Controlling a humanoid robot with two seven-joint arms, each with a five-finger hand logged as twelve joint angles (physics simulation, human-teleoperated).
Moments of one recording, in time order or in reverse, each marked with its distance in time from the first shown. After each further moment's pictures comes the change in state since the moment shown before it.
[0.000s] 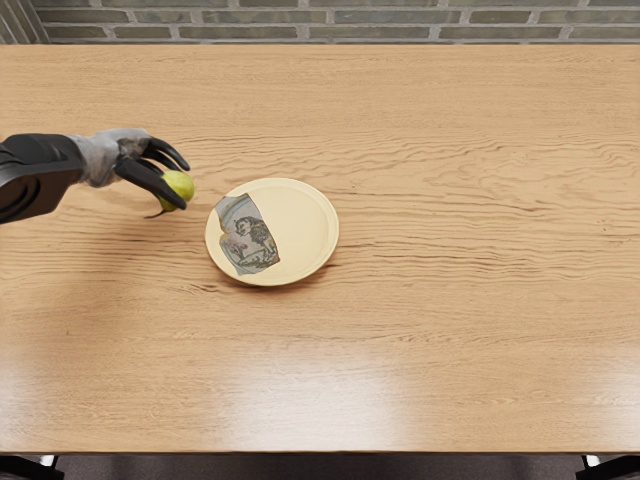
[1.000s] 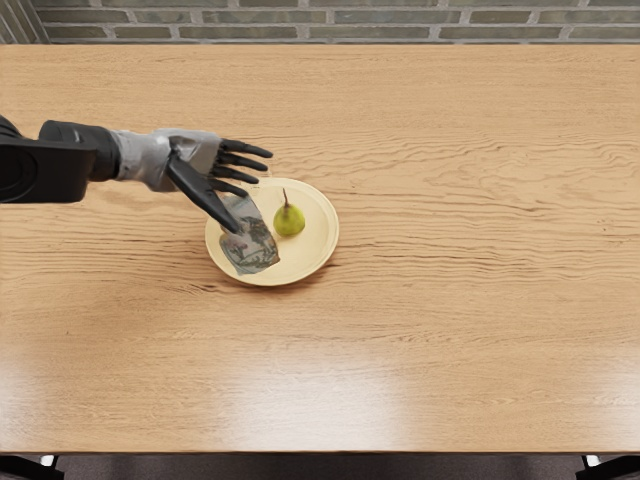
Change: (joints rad) left arm -0.002 -0.055 -0.117 0.034 -0.334 -0.337 0.000; right arm 0.001 0.000 0.000 0.000 0.000 -0.001 0.000
